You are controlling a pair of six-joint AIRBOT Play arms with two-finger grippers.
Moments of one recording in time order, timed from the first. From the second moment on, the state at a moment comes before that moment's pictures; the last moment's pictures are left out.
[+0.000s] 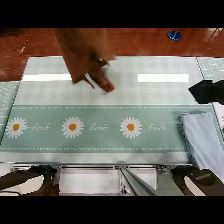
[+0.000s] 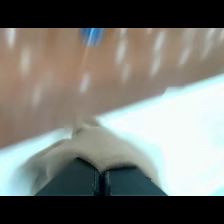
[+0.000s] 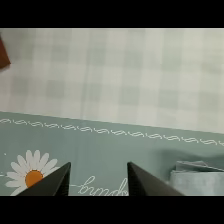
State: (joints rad) left arm -0.17 -1.33 2.08 1.04 -1.07 -1.45; right arm 0.21 -0.67 1.16 -1.58 1.32 1.73
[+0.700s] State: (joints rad) left arm -0.24 -0.80 1.50 0.56 -0.87 -1.23; right arm 0.21 -0.55 1.16 -1.55 1.34 1.74
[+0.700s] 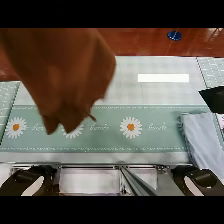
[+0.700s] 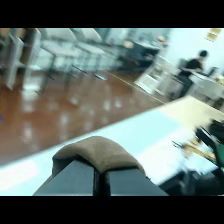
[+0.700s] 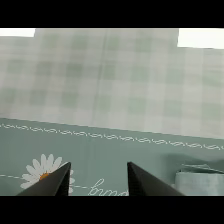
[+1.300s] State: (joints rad) left arm -0.36 -0.66 0.47 0.56 -0.88 -1.13; right arm 0.21 -0.55 0.95 -1.52 1.30 1.81
